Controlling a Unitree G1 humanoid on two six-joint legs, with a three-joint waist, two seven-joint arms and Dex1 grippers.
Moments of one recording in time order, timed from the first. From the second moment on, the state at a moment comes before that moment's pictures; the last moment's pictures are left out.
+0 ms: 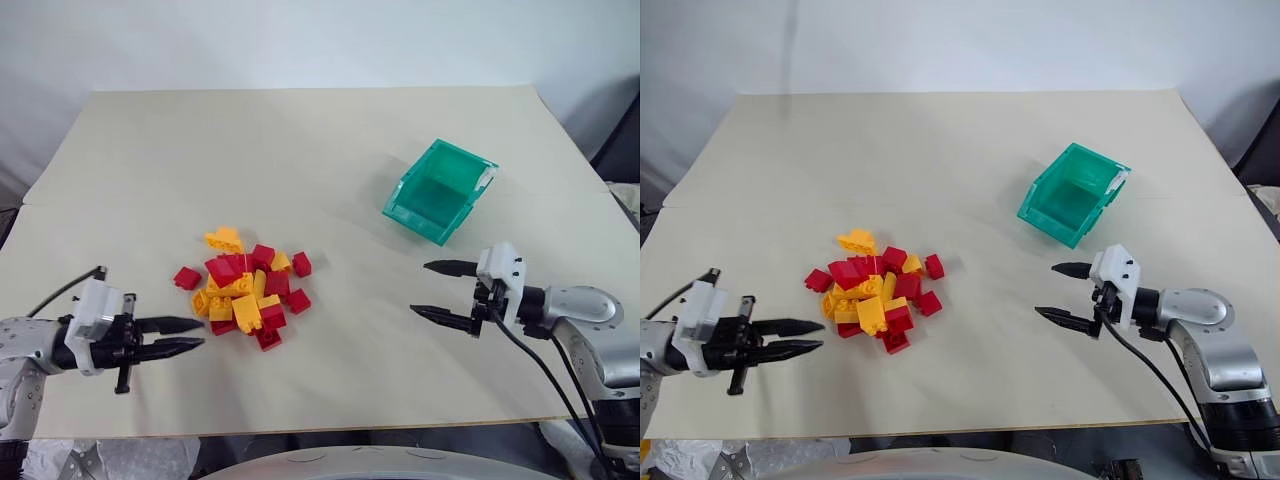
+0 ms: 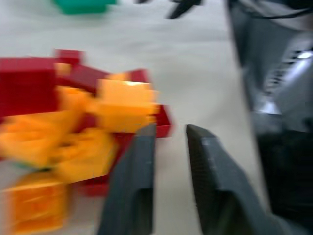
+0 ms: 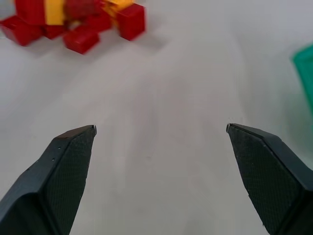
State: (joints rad) left arm 0.05 0.86 0.33 -0.10 -0.64 0.21 -1.45; right arm -0.21 -0.75 -0.09 -0.12 0.42 0.29 1.10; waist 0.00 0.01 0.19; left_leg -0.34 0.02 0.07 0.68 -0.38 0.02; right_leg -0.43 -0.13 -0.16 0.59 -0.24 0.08
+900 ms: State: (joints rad) left arm -0.56 0.65 0.14 0.67 -0.27 -0.17 -1.14; right arm -0.15 -0.71 -0.10 -0.22 0.43 0.31 0.99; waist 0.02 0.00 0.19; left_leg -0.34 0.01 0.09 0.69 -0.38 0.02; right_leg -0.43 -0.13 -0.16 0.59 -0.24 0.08
